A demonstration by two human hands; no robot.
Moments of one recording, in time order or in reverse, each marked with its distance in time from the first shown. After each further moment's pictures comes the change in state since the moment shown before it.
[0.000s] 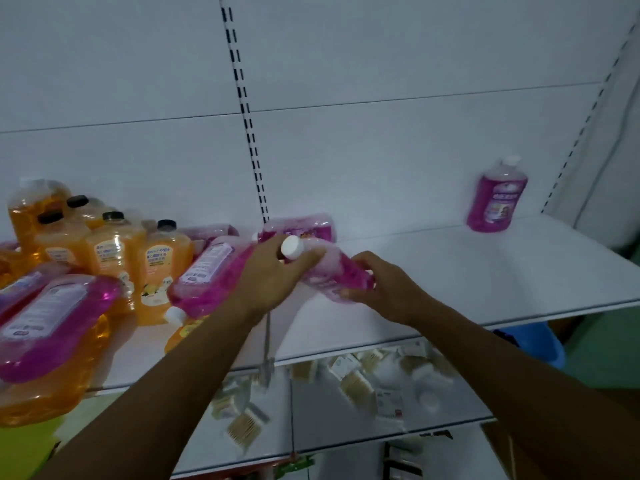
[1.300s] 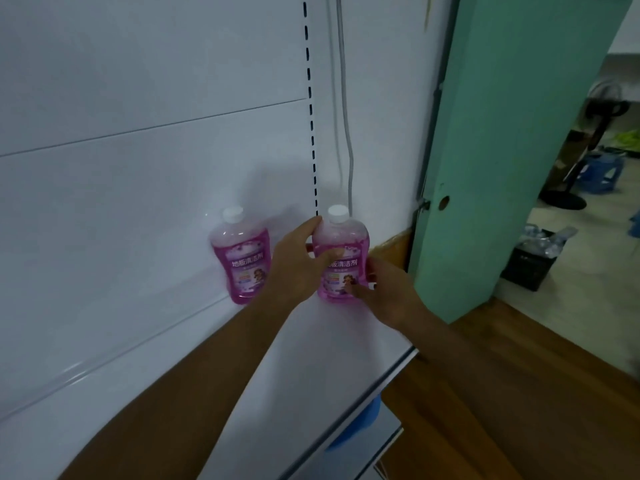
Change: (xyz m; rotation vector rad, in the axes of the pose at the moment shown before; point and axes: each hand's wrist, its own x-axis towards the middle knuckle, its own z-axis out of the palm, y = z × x) left_hand 0.205 0.138 0.464 -0.099 -0.465 0.290; right_hand -0.060 0.282 -0.304 -0.073 0.559 0.470
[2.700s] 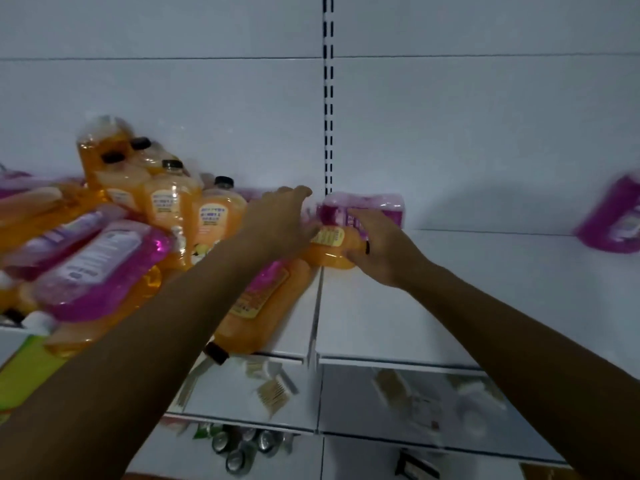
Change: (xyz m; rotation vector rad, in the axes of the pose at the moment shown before) left_hand -0.405 -0.057 -0.412 0.929 0.334 -0.522; right_hand -0.194 -0.334 0.335 -0.089 -0.584 -0.716
